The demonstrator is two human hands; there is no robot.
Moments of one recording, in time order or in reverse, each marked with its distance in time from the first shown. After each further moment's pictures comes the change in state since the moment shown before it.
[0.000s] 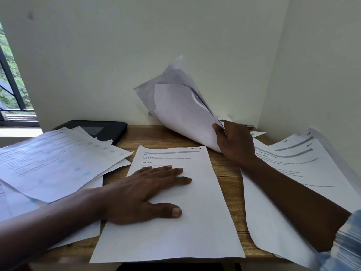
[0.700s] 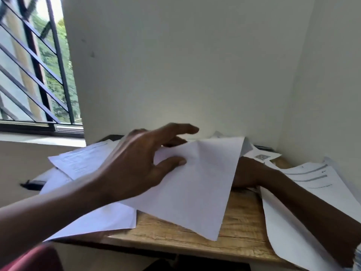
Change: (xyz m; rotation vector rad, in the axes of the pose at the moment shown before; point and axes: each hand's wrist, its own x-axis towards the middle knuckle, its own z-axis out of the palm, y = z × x) left_hand -0.088 0.045 -0.073 0.121 0.974 0.043; right_hand -0.024 -0.071 -0.071 -0.287 -0.883 -0.245
